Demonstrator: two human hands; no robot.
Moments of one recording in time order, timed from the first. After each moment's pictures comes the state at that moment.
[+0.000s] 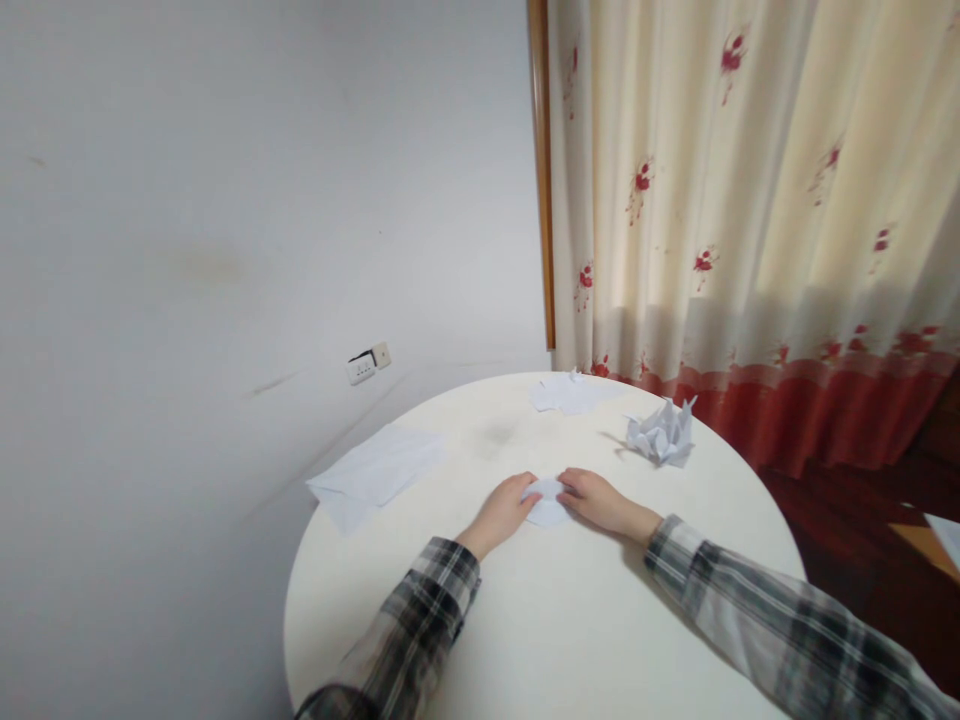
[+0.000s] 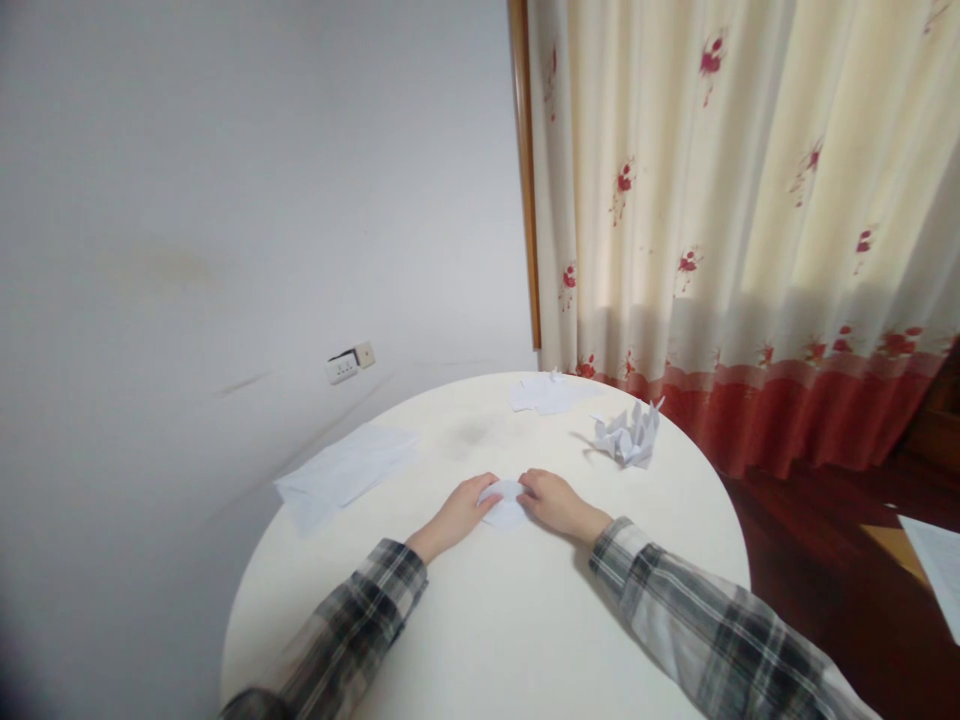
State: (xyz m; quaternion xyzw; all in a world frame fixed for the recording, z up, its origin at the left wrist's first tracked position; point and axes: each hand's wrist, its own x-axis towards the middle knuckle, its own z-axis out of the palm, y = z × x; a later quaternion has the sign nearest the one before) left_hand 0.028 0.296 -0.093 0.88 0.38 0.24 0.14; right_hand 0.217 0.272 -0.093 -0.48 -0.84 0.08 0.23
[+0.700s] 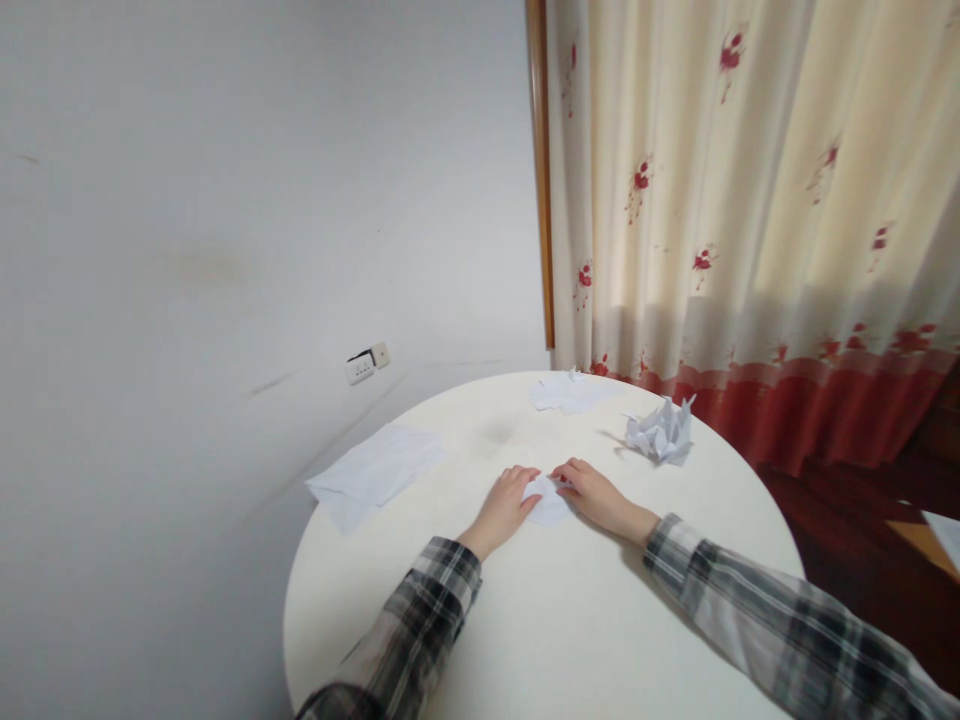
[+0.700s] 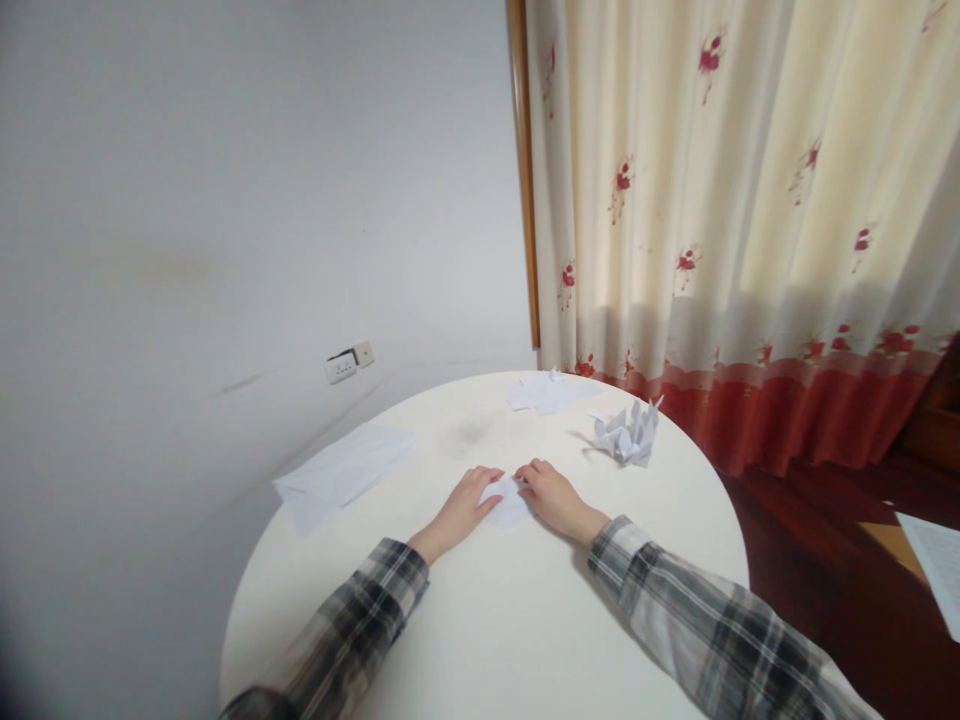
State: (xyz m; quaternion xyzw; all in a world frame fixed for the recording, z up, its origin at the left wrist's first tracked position) left_hand 0.028 0.300 -0.100 0.89 0.38 0.25 0.09; right_hand 0.218 0.279 -0.105 -0.49 -0.82 0.07 0.29
